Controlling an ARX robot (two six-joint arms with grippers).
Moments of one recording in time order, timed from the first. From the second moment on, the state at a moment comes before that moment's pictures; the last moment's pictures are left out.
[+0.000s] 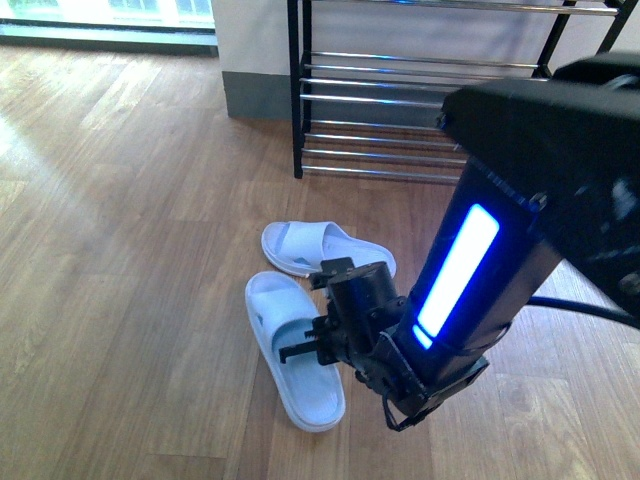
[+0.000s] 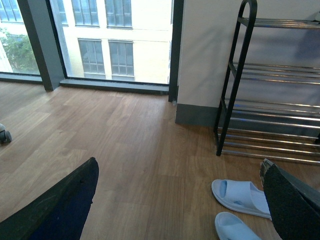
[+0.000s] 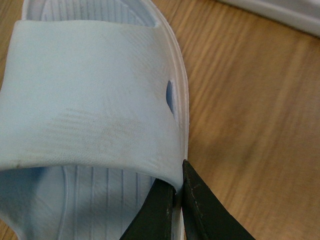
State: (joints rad) left arm 0.00 0.02 0.01 0.00 0.00 -0.01; right arm 0.36 2.95 1.49 0.70 0.04 0.21
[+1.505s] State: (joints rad) left arm 0.00 0.02 0.01 0.00 0.00 -0.01; right arm -0.08 1.53 0.29 0.75 0.08 0.18
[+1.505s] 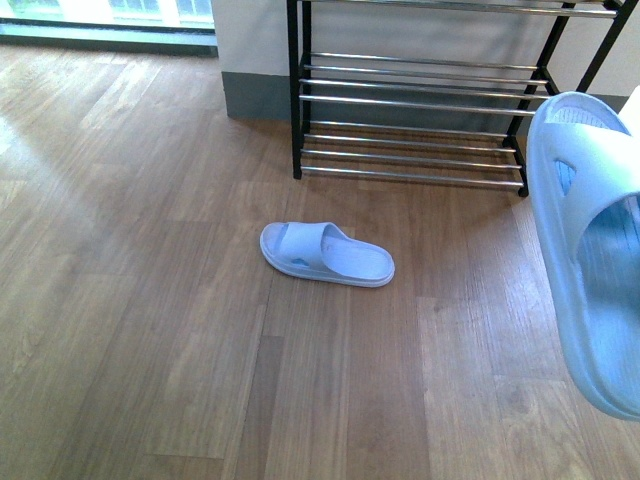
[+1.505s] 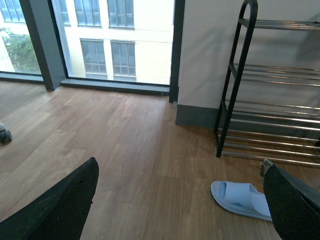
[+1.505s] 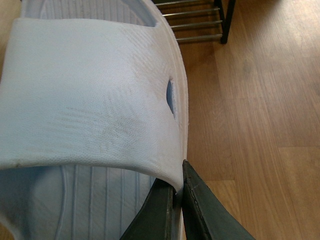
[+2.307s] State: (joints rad) left arm 0.00 0.02 0.01 0.00 0.00 -0.01; right arm -0.08 1.53 0.29 0.75 0.08 0.18
